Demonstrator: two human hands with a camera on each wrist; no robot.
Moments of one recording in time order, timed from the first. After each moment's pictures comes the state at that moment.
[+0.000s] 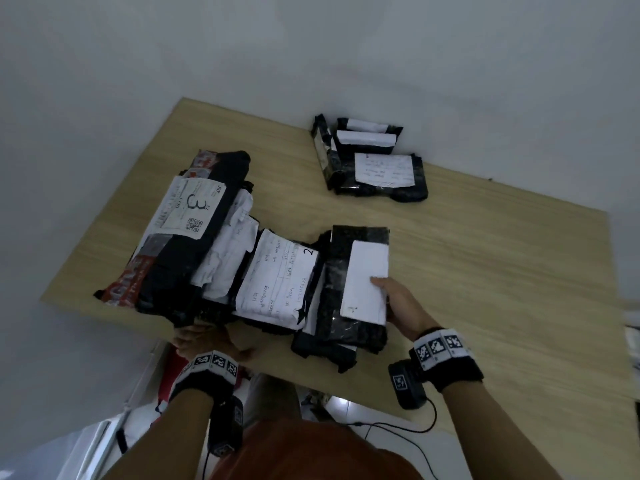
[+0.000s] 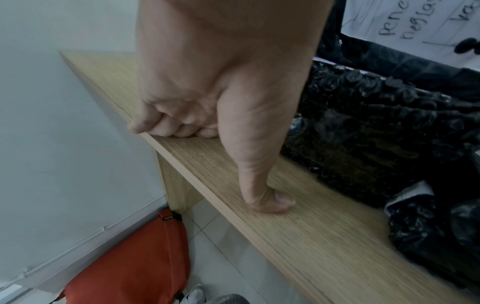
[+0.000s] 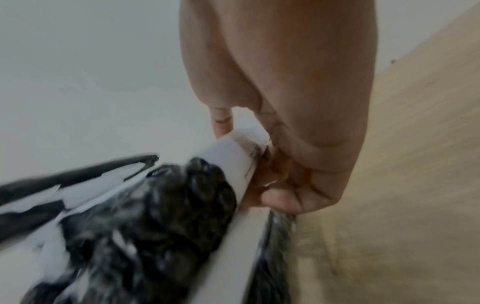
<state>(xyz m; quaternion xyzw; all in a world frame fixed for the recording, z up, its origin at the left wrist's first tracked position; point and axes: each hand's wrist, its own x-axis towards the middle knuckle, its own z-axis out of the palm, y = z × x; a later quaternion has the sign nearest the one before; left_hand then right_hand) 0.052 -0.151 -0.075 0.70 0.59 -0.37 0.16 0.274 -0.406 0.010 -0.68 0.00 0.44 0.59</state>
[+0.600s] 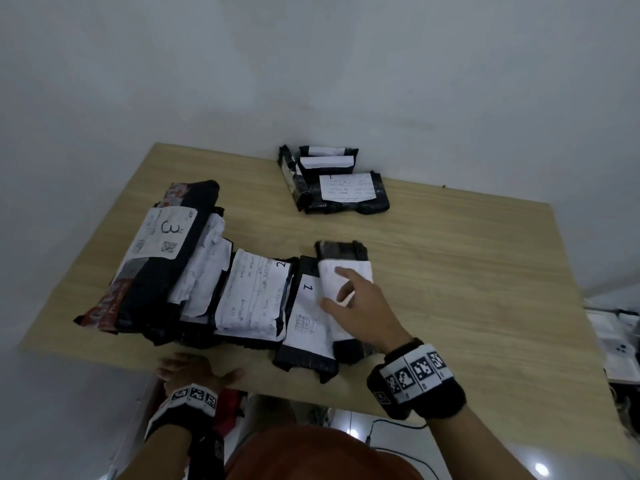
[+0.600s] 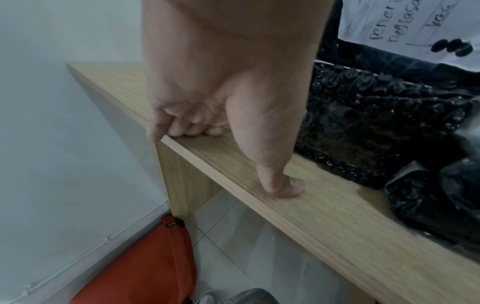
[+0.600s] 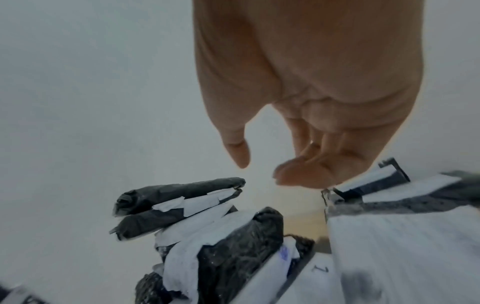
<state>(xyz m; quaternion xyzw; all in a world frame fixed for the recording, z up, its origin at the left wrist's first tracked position) 0.015 -0.143 -0.107 0.72 0.59 -0.29 0.21 0.250 -0.352 0.054 -0.85 -0.25 0.27 0.39</state>
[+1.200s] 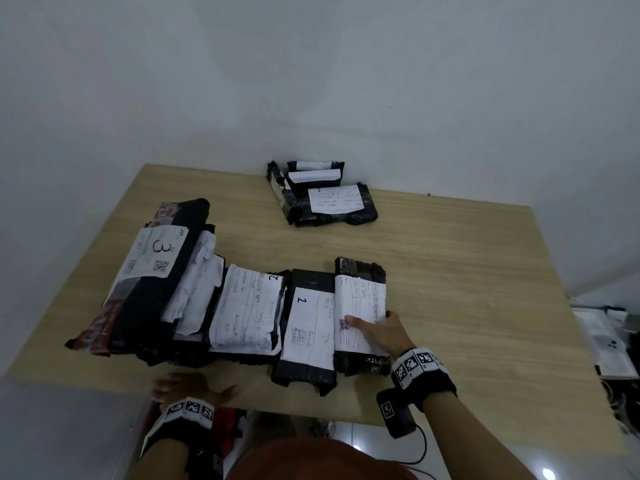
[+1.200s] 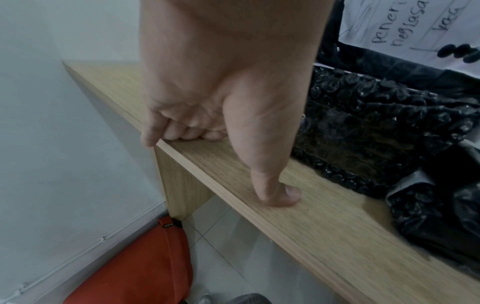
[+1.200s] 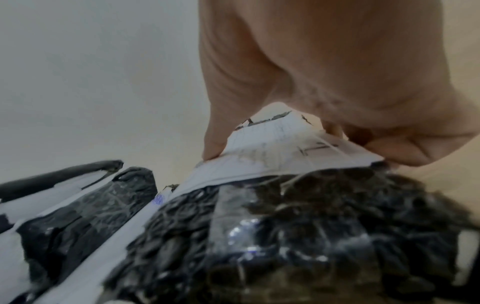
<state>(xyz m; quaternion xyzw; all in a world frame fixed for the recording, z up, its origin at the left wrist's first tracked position) -0.031 -0.127 -0.134 0.67 0.62 -0.37 0.16 0.286 -0.346 -0.099 -0.79 0.05 0.47 0.39</state>
